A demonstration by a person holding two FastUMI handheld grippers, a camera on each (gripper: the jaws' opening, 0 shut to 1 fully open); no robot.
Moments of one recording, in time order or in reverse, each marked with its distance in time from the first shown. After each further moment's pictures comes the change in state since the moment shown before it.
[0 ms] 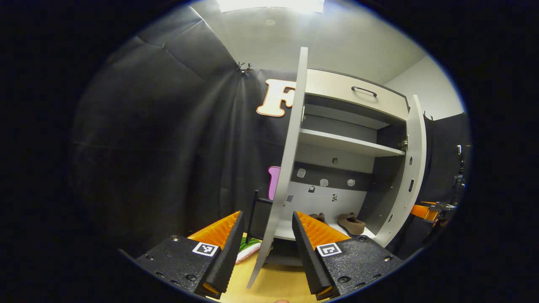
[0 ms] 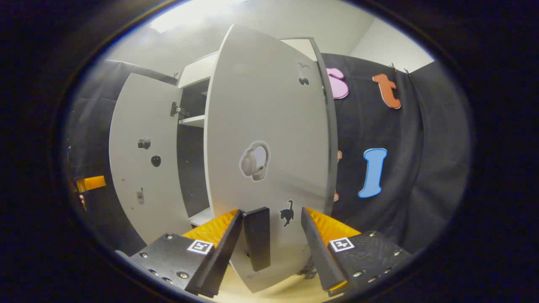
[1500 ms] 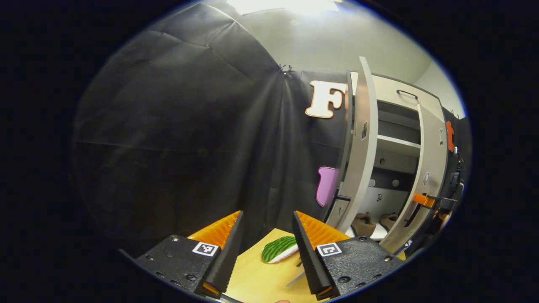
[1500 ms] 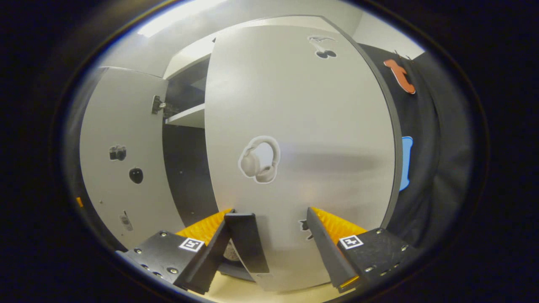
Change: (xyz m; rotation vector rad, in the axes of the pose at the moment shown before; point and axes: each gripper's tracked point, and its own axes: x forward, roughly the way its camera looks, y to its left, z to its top) left arm -0.032 0.119 0.002 0.001 -0.004 0.263; right arm 0.121 0.061 -0.003 0.074 -0.004 -0.005
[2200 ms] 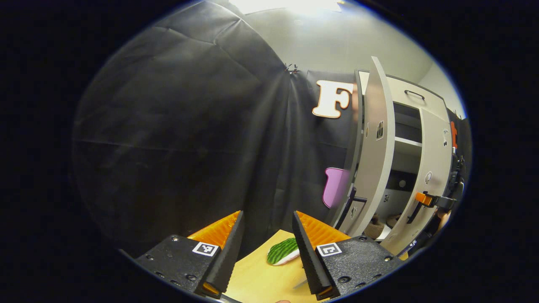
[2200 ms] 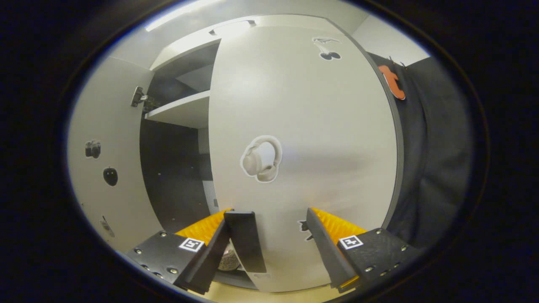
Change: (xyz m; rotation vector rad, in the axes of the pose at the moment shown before) left arm 0.018 0.017 0.001 0.002 0.000 -0.004; right arm 0.014 0.001 0.001 -0.025 -0.028 -0.123
